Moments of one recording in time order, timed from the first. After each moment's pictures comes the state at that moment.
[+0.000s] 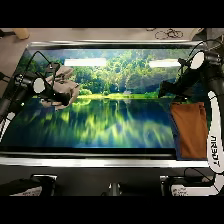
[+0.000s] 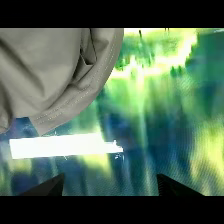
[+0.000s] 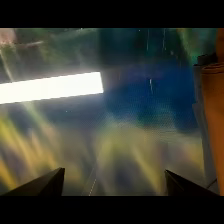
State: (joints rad) left arm -0.28 -1.36 1.34 1.72 -1.22 -1.73; right arm 0.01 -1.55 1.67 -1.42 1.57 1.78
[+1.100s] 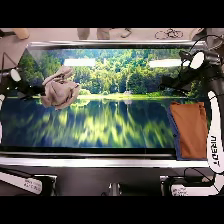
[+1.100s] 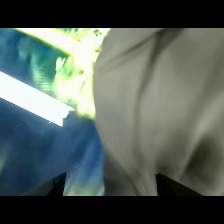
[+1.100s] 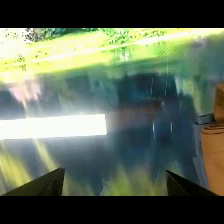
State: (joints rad) left arm 0.20 -1.72 1.60 1.56 -1.19 -1.83; right arm 0.01 -1.55 1.67 -1.42 1.39 1.73
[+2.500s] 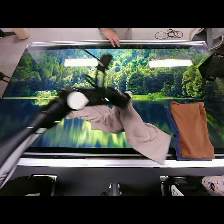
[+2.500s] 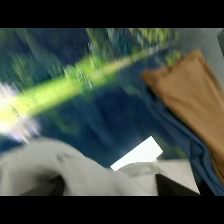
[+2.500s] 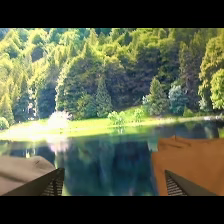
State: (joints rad) left arm -0.74 -1.45 1.43 1.12 -0.68 -1.58; right arm 0.01 -0.96 1.67 -1.53 1.43 1.69
